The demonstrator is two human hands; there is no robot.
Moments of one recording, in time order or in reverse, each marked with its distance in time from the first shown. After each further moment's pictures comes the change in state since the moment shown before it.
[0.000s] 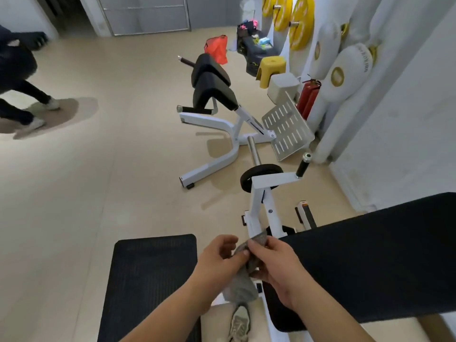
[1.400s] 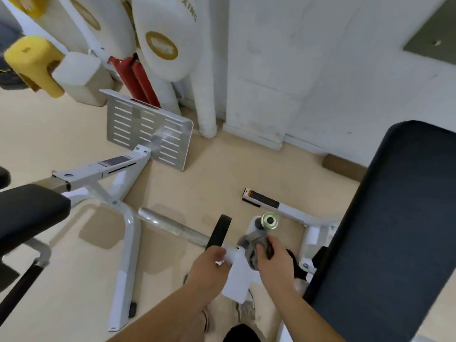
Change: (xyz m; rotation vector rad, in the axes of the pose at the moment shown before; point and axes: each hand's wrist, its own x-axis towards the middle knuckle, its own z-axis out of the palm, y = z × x) left_hand 0.566 0.192 0.101 0.950 -0.762 -0.034; right_hand 0.428 -0.132 -0.115 0.072 1.185 0.105
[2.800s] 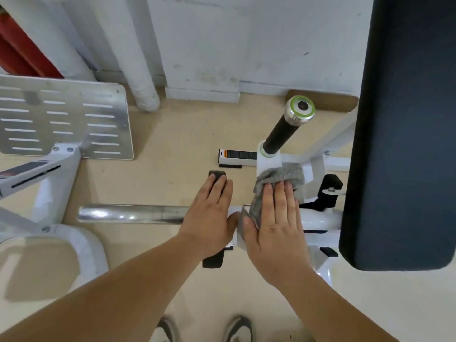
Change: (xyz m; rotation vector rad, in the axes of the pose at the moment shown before) left_hand 0.189 -0.109 0.014 1.102 0.024 0.918; right_hand -0.015 0.107 0.169 -0.734 0.399 -0.219
